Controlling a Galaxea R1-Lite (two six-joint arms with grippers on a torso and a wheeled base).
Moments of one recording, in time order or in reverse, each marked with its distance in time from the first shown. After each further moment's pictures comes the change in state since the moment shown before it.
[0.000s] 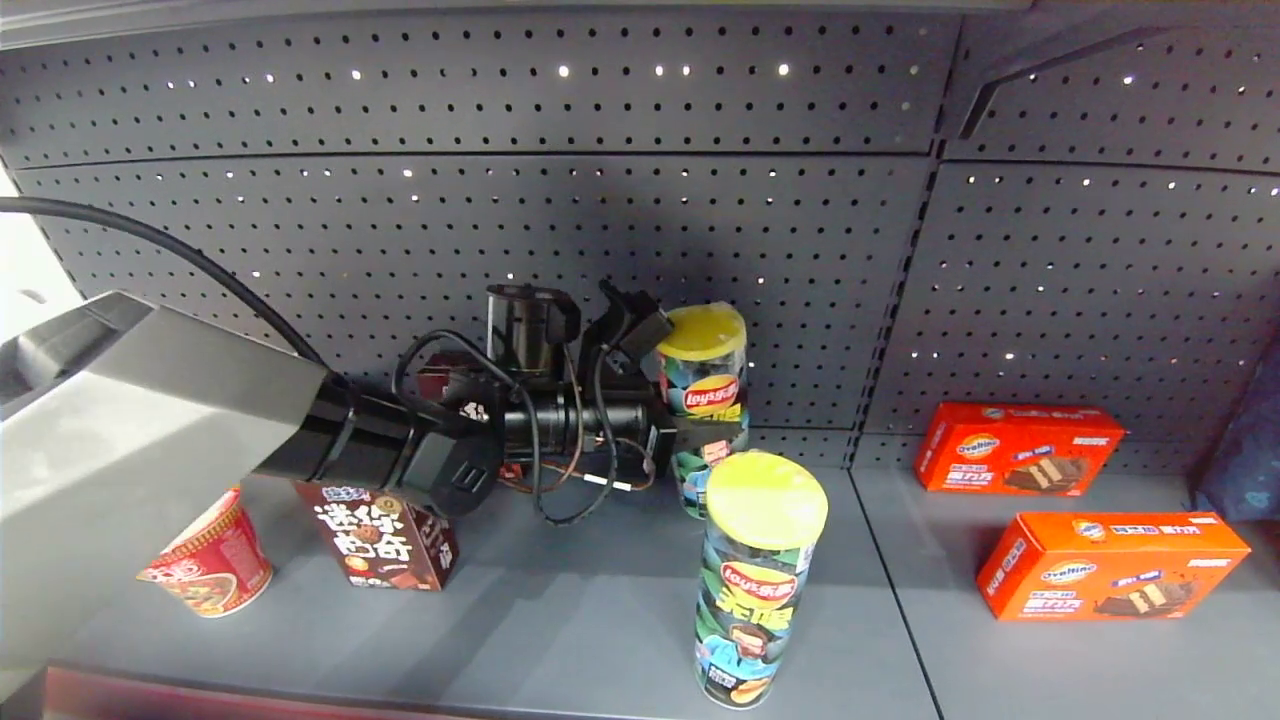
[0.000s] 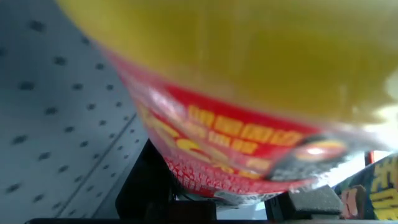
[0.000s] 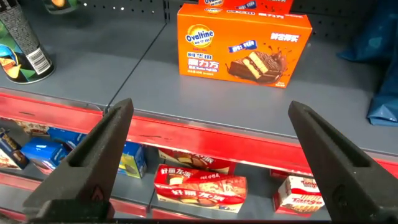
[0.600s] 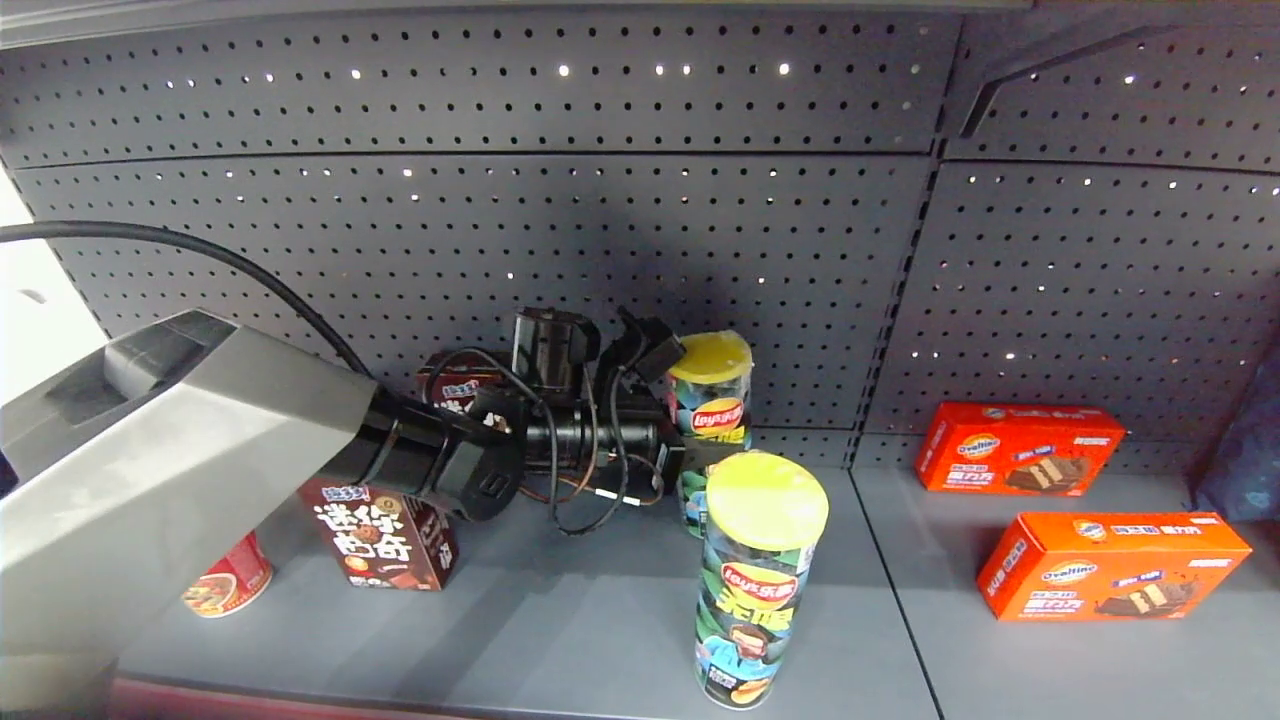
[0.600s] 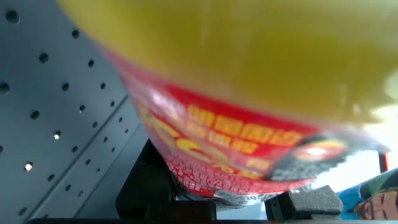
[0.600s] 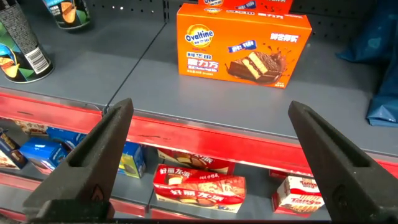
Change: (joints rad) left arm -0.003 0.065 -0.040 0.043 0.000 0.001; right arm 0.000 0.000 0.000 0.000 -0.001 -0.005
